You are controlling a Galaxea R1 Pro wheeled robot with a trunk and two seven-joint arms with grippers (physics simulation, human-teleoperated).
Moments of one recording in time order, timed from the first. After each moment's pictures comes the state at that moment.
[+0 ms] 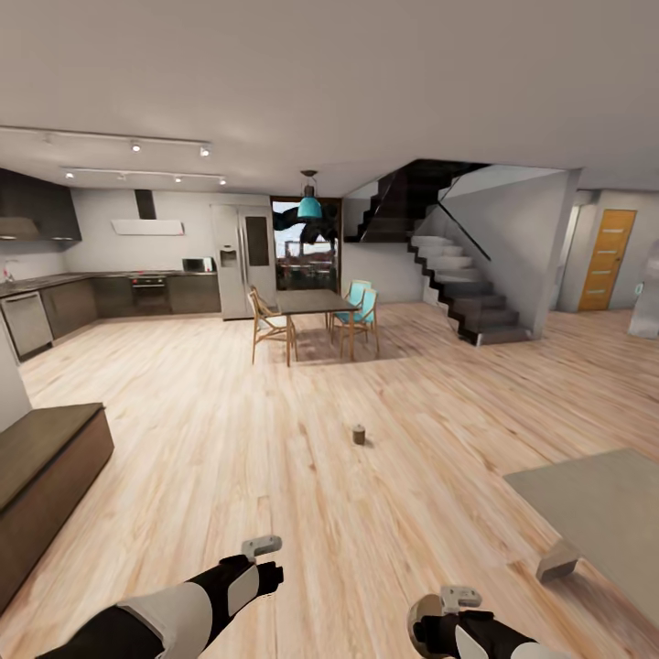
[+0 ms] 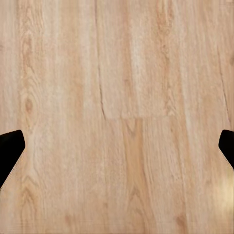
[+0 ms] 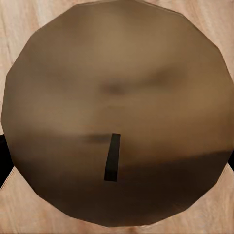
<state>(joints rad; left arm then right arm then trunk) -0.75 -0.15 -0.42 0.02 0.65 0.18 0.19 -0.59 -0.01 0.52 -0.05 -0.57 0.17 0.03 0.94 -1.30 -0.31</state>
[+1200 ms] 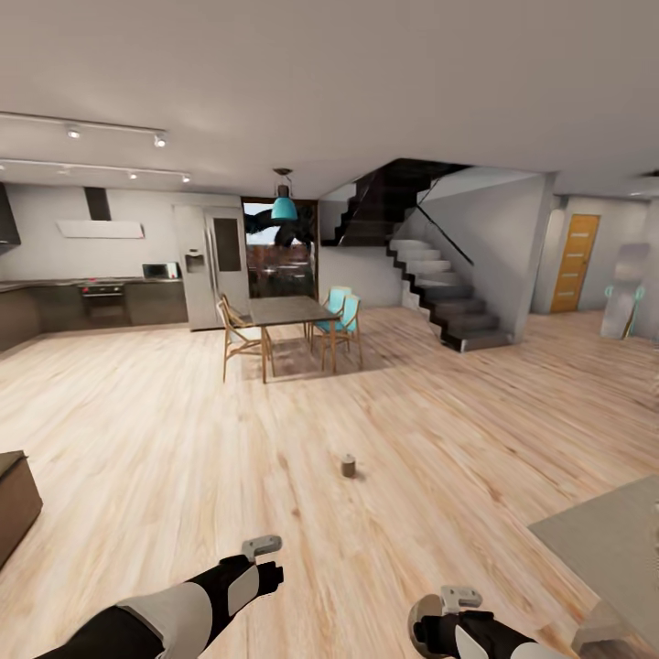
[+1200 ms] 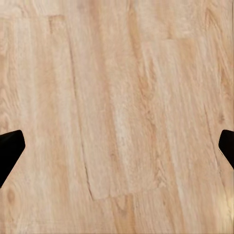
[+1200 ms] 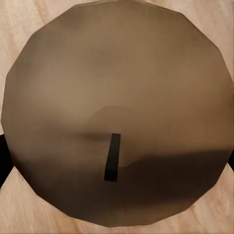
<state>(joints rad) -0.75 -0.15 -0.42 0.02 0.65 0.18 0.19 -0.59 -0.01 0.52 -0.05 -0.57 0.17 0.02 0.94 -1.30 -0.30</state>
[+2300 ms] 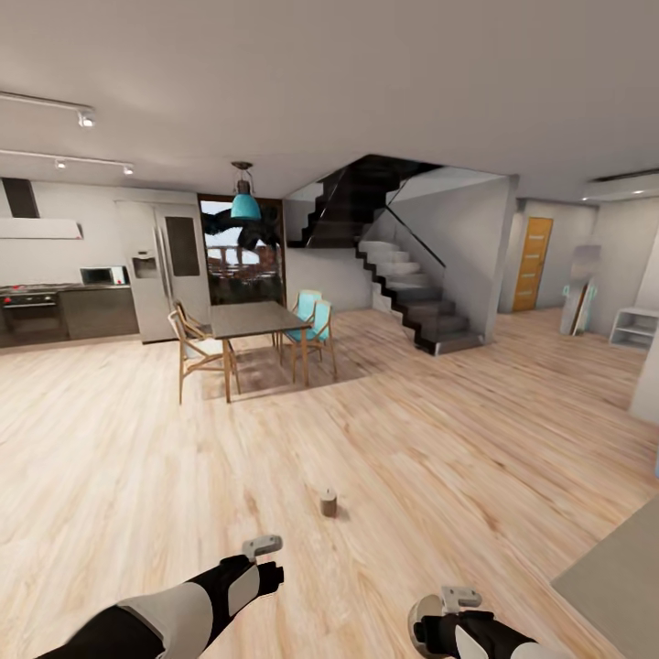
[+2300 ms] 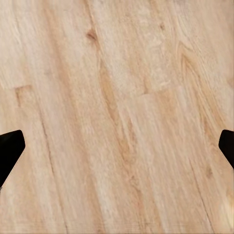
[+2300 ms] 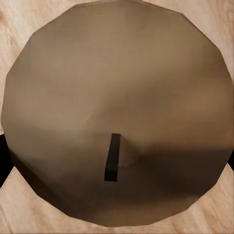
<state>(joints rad) -0.75 -0.15 -0.42 0.02 0.65 0.18 0.19 -0.59 -0.01 0.52 -0.05 -0.57 0.17 0.02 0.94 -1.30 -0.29</state>
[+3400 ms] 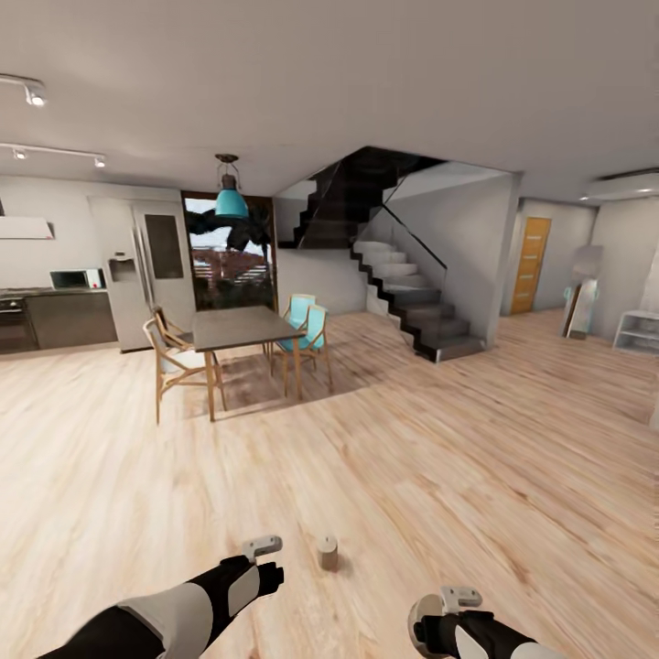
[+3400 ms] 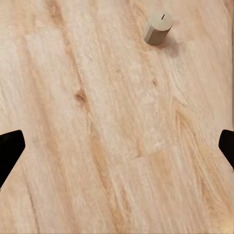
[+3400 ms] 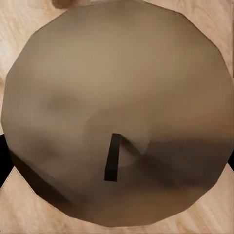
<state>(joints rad) -0.75 -0.15 -0.42 0.02 0.65 0.18 0.19 -0.59 -0.01 0.52 -0.05 -0.57 0.17 0.02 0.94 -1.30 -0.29</state>
